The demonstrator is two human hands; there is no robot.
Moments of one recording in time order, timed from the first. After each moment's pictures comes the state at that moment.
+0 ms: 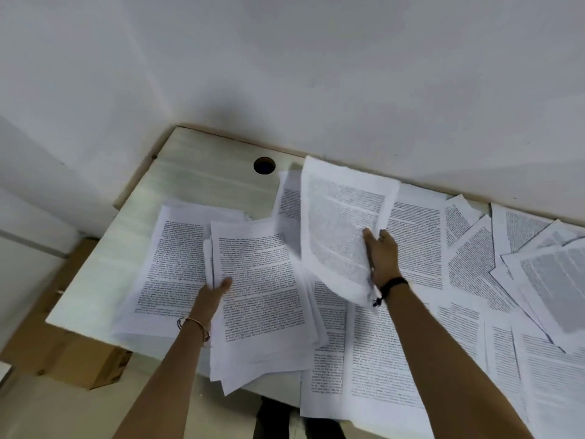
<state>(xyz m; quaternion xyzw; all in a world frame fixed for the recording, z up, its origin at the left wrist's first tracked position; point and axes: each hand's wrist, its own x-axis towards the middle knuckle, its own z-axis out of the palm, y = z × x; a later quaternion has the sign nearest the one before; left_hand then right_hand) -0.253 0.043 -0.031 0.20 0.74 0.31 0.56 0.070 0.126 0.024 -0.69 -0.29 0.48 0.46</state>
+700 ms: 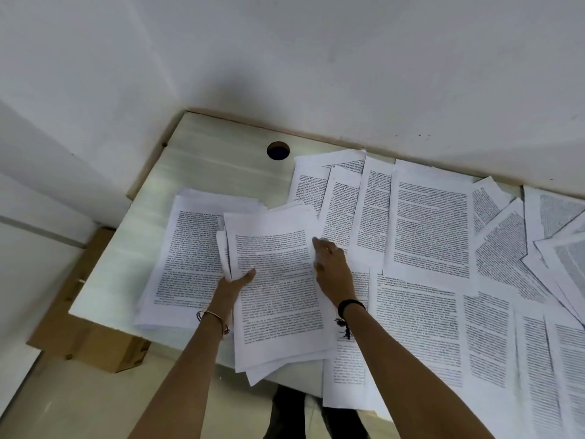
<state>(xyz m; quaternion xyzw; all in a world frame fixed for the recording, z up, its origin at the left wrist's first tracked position) -0.252 0.043 -0.034 0.18 0.67 0.36 0.63 -0.029 0.082 -0.064 -0.66 -0.67 0.30 0.15</state>
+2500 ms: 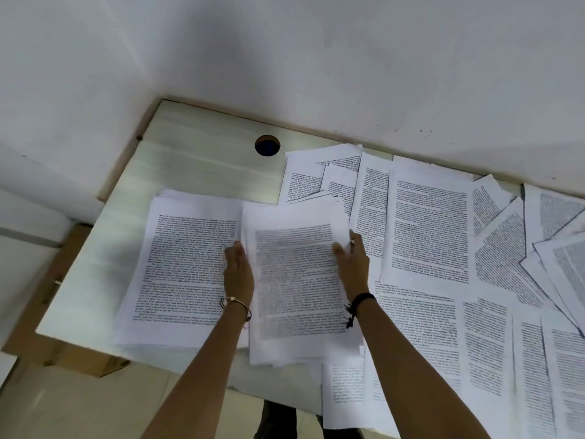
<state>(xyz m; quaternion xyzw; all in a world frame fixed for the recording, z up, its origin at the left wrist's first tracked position) -0.200 0.098 -0.035 0.30 0.80 0.32 0.42 -0.001 0.119 -0.056 -0.76 -0.38 0.42 0.32</state>
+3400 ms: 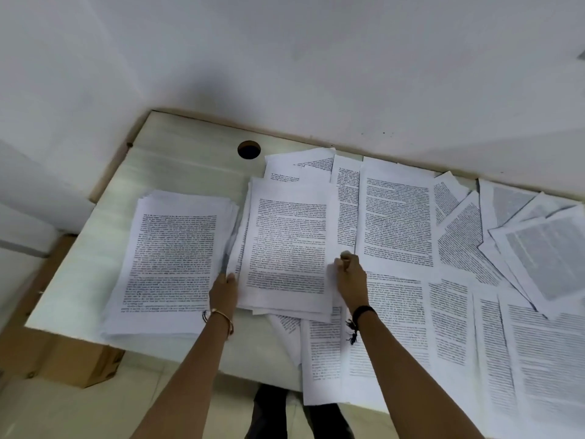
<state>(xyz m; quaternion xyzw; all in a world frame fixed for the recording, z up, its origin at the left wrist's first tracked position) -0.199 0.046 -0.046 0.29 0.81 0.20 0.47 0.041 0.053 -0.034 -0.76 -0.39 0.42 0.29</state>
